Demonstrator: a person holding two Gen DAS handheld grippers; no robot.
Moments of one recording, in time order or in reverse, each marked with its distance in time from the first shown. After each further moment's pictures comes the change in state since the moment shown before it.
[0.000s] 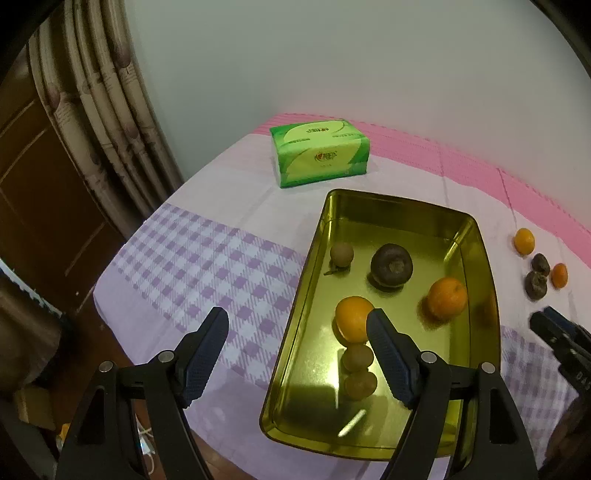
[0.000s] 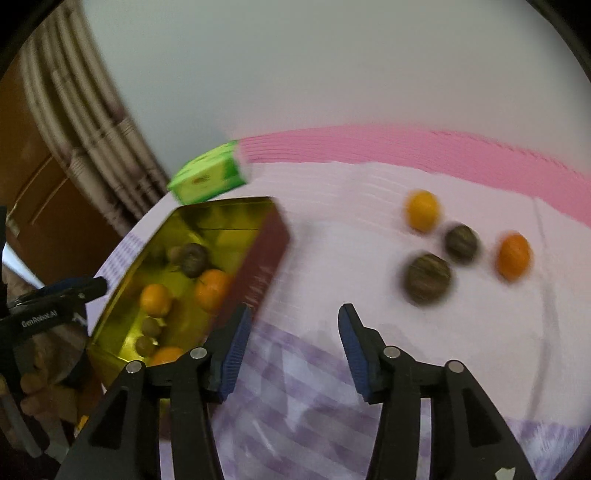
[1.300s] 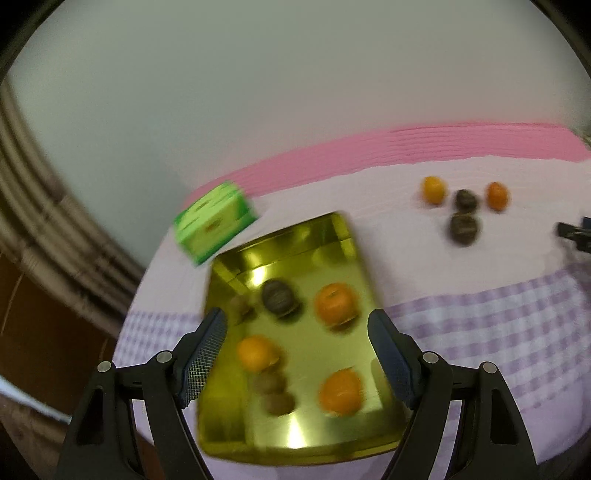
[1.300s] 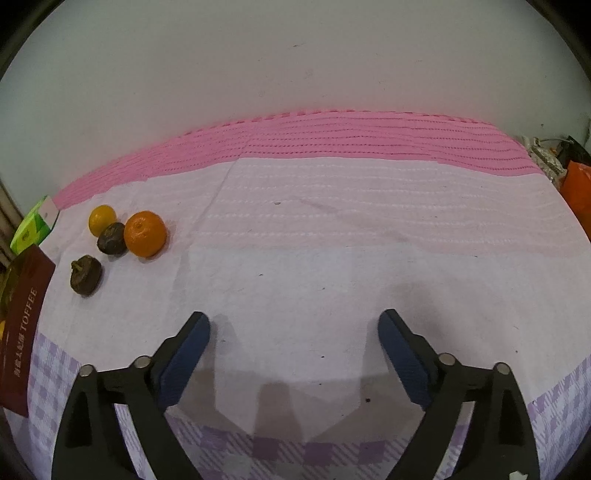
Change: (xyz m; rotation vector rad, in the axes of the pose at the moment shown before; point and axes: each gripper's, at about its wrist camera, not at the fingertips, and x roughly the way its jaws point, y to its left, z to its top) left arm -0.043 -0.134 -0.011 0.488 -0.156 -0.053; right arm -0.059 -0.195 -0.030 0.215 -0.030 -0.453
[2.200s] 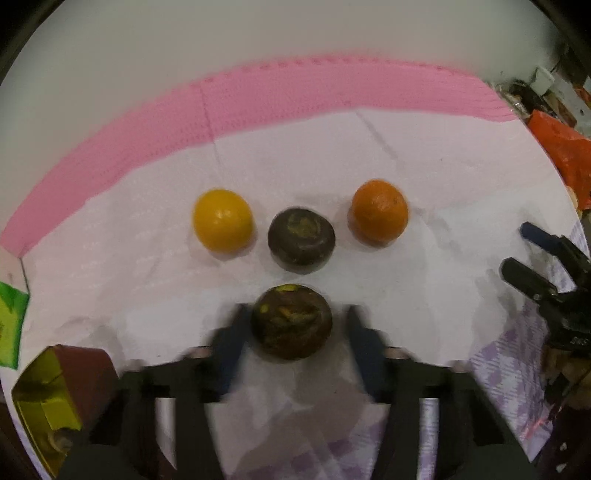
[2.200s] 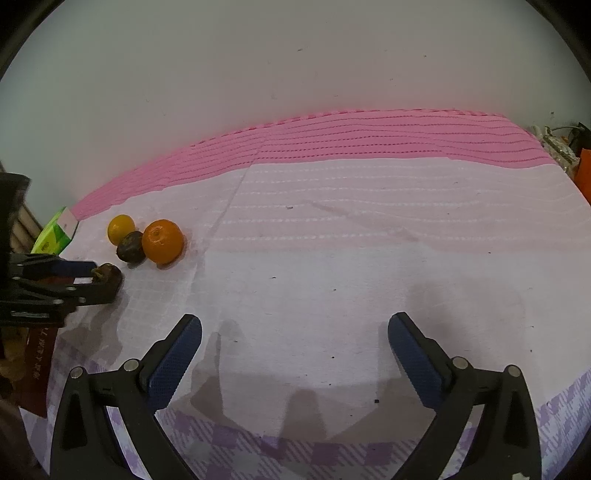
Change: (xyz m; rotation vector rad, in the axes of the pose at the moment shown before) left arm 0.137 -0.142 0.100 0.183 0.247 -0.535; right arm -0.006 -0.011 -0.004 0.045 -0.024 0.099
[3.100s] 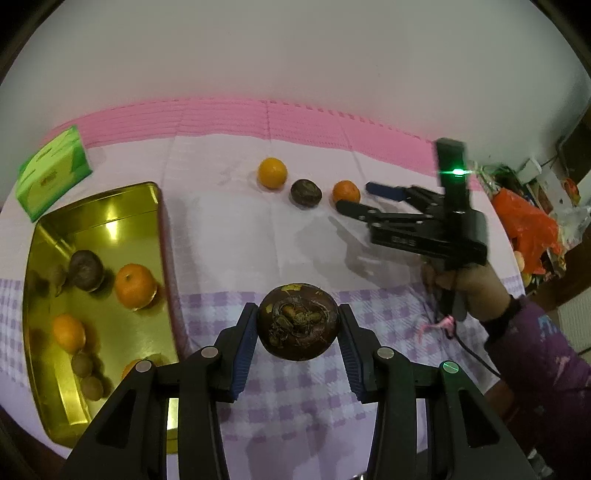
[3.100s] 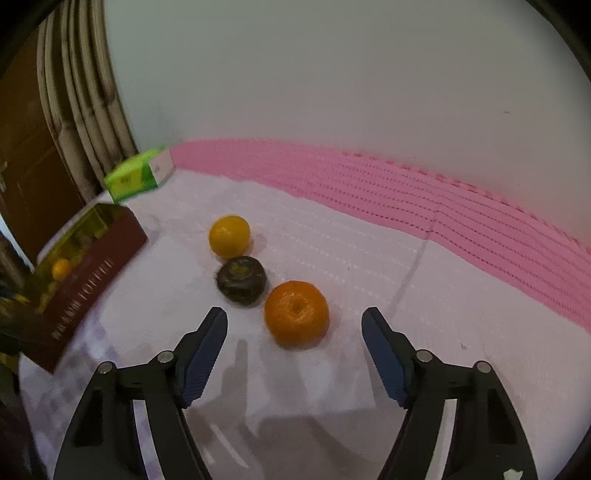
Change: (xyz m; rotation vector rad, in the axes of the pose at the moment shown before) left arm -0.130 0.012 -0.114 -0.307 -0.153 -0.123; right arm 0.057 0.100 0.052 -0.475 0.029 0.301
